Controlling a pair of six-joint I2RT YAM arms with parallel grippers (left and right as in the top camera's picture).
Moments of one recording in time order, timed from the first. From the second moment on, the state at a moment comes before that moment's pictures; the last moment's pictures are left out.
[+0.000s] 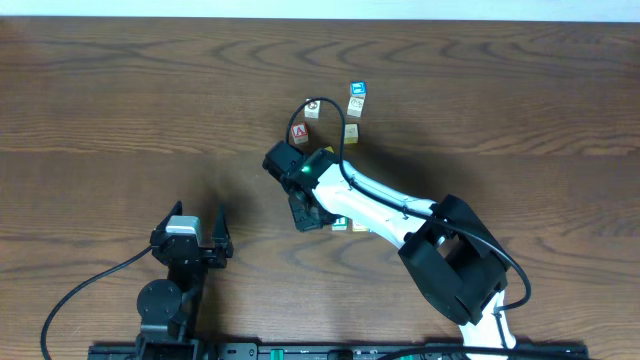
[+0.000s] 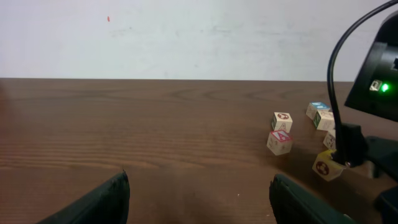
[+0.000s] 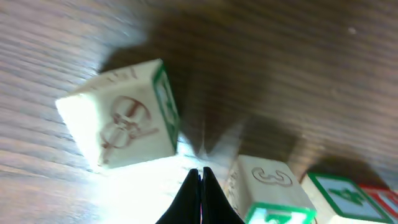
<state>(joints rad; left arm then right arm) -0.07 0.01 0.02 -0.11 0.02 -0.04 0.85 2.10 1.51 -0.96 0.06 0.60</state>
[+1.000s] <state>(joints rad) -0.07 0.01 0.02 -0.11 0.02 -0.04 0.85 2.10 1.51 -1.02 0.14 0.74</state>
